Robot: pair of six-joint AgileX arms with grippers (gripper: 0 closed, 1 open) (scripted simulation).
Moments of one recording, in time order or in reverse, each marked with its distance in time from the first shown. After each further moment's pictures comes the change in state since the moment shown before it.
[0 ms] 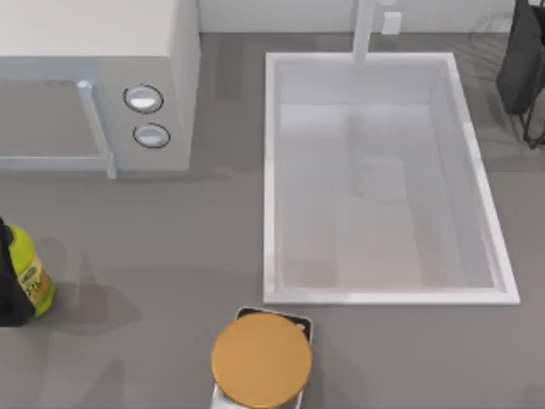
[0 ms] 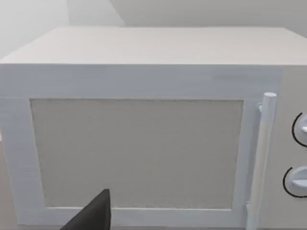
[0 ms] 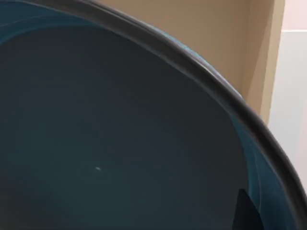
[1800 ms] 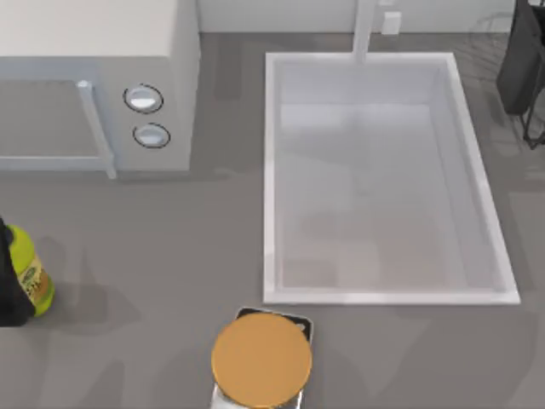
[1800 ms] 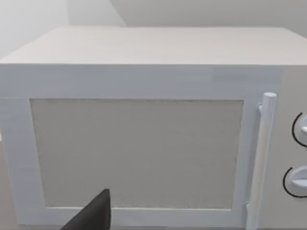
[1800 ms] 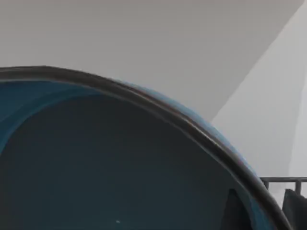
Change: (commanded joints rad) left arm 0.000 0.000 0.000 0.000 0.000 0.000; right arm 0.322 0.804 -0.172 0.972 0.337 -0.002
